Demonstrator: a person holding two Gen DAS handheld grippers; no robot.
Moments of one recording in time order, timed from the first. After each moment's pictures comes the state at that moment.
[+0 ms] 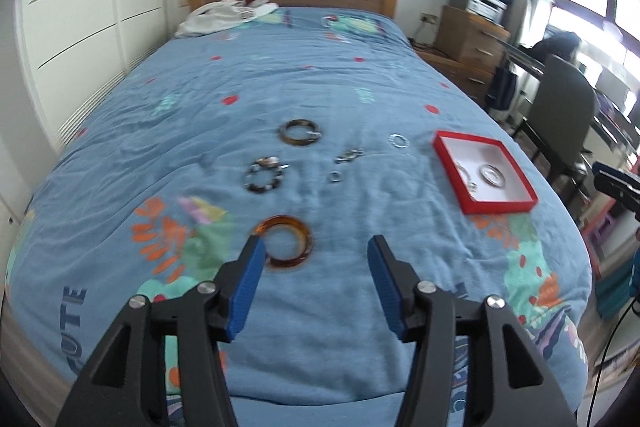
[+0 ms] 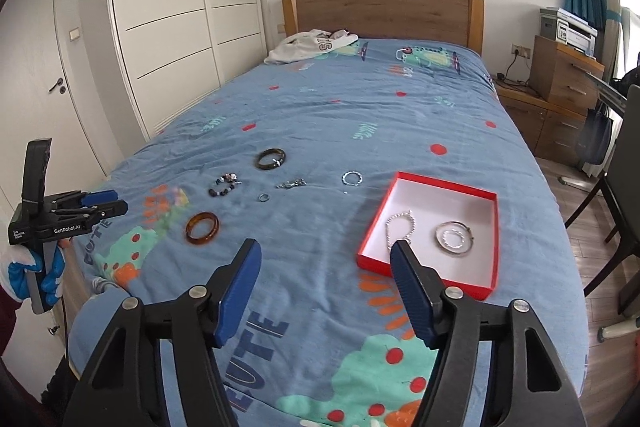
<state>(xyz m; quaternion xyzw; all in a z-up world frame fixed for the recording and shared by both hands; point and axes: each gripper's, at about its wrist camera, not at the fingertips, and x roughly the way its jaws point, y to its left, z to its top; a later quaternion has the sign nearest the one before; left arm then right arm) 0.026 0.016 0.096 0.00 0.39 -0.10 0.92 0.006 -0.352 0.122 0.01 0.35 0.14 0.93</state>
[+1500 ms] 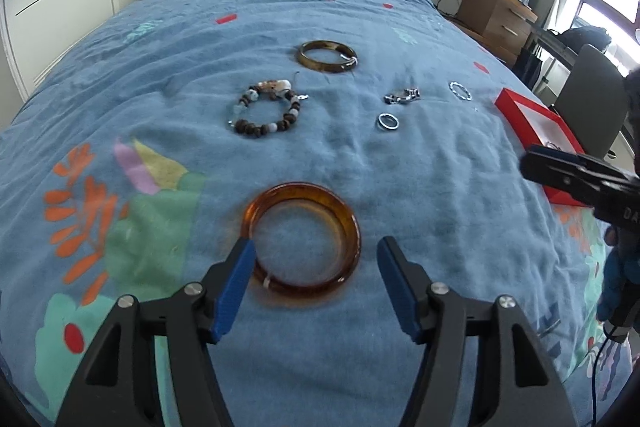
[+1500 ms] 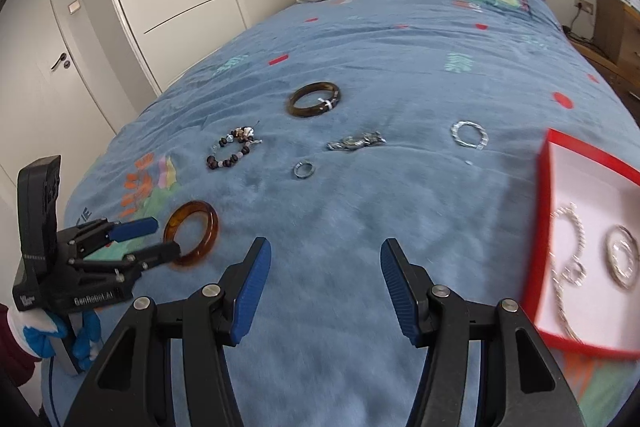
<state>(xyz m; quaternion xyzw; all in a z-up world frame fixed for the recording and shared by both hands) 0.141 0.012 -0.057 -0.03 0.45 -0.11 0.89 0.170 -0.227 -0.027 0.02 0.43 0.21 0.88</state>
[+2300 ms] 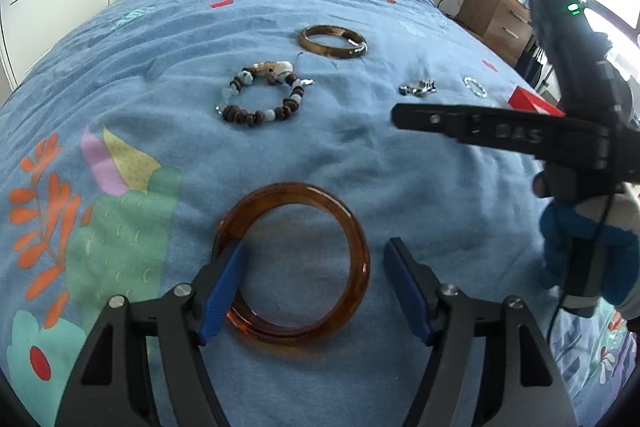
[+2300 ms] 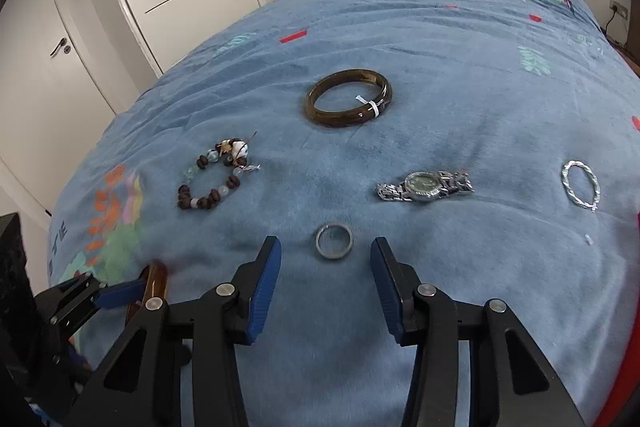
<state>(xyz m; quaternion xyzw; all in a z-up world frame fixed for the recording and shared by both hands) 0.161 0.015 -0.087 -0.04 0.44 -0.11 0.89 0.263 -0.158 -0.076 0.01 0.45 0.24 0.86</state>
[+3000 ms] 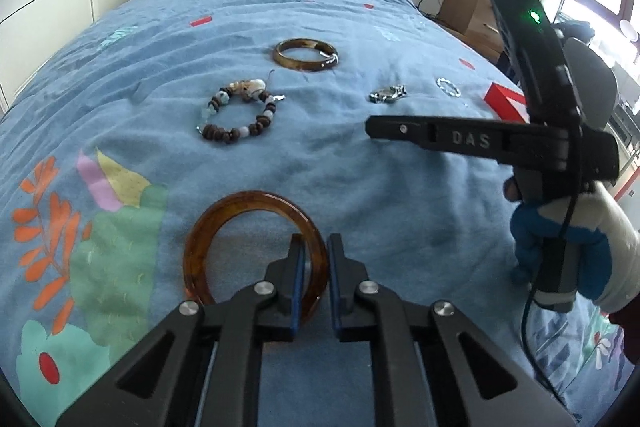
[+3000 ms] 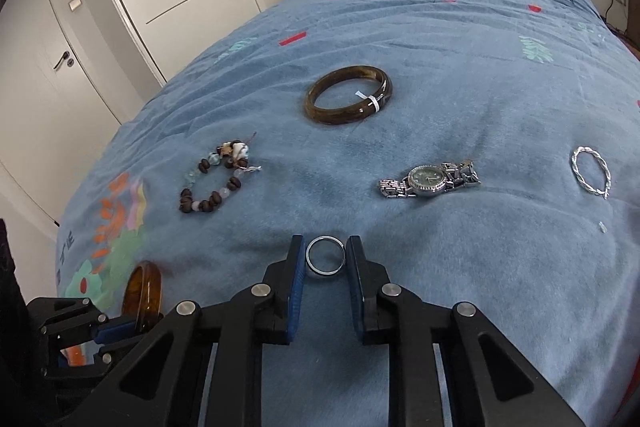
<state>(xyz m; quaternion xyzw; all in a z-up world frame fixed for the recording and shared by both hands) 0.151 0.005 -0.070 -0.02 0.43 -0.14 0.89 0.258 -0.161 -0.079 0.04 0.45 0.25 0.86</state>
